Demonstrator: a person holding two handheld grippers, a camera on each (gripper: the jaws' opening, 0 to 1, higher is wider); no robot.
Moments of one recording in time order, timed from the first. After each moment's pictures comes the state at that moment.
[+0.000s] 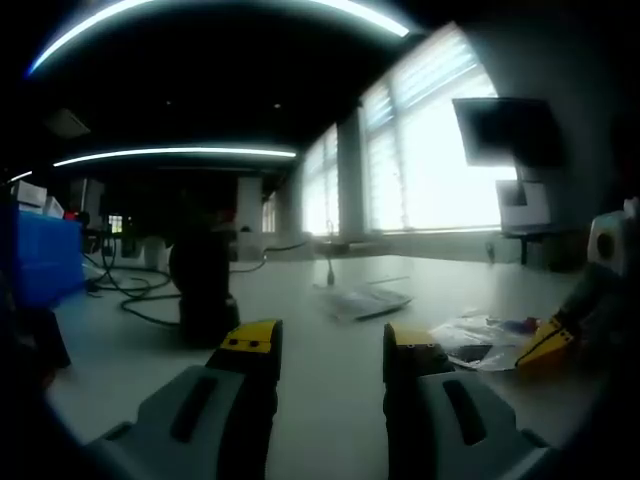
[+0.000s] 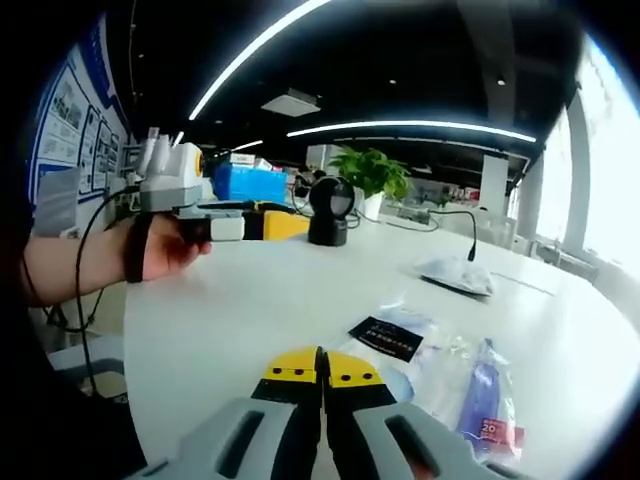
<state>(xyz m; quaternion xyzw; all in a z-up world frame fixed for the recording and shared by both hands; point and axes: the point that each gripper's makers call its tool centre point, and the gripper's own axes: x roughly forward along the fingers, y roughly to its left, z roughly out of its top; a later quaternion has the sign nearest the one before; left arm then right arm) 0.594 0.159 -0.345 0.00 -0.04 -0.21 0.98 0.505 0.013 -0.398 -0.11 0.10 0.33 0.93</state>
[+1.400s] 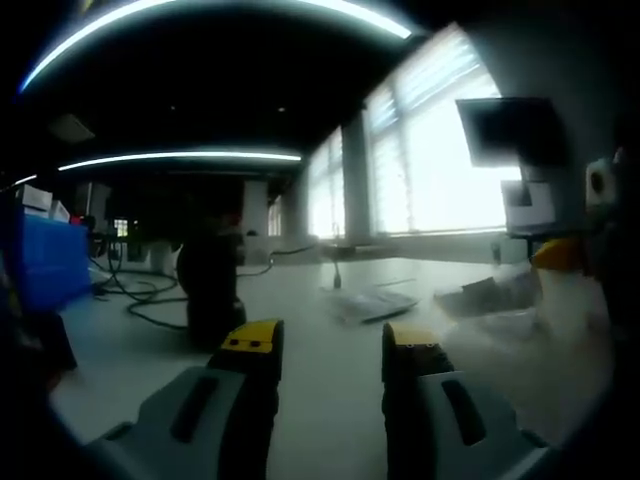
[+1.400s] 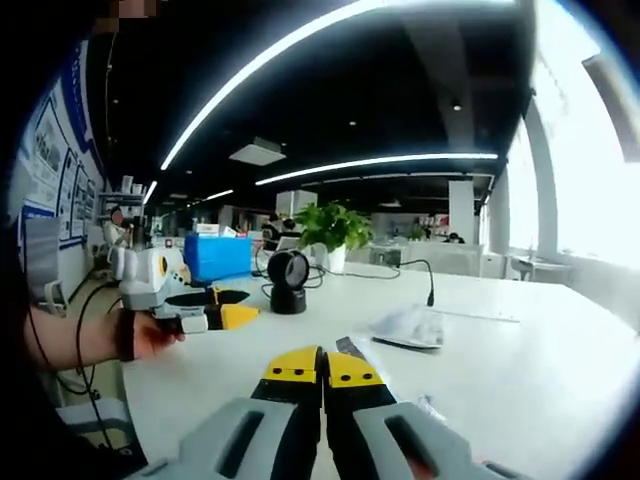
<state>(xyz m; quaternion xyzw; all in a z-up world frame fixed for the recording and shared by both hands) 0.595 0.164 -0.344 0.01 -0.04 -0.19 0.98 0.527 -0.029 -0.318 -0.04 0.03 0.28 0.96</state>
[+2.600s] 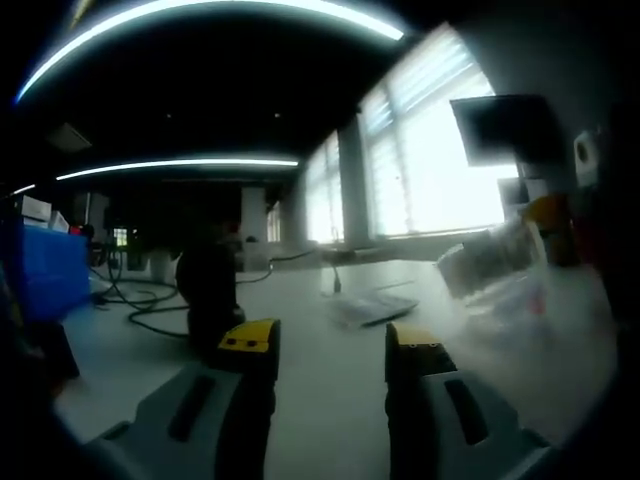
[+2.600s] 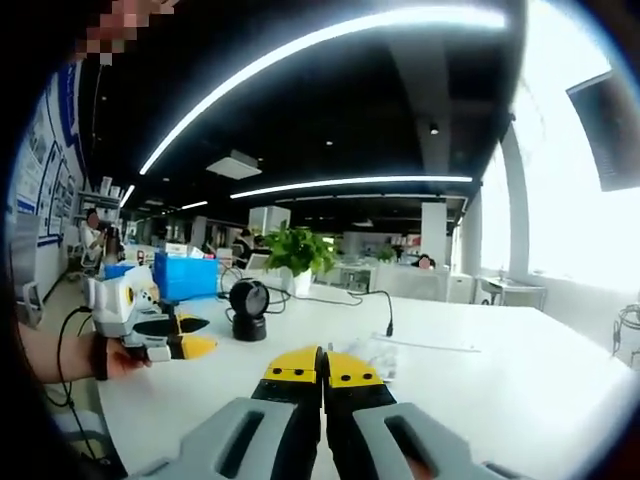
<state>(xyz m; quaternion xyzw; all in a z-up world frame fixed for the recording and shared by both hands) 0.594 0.163 -0.339 0.02 -0.06 -0.20 0.98 0.544 -0.073 -0.269 -0.04 -0.02 0.21 0.98</state>
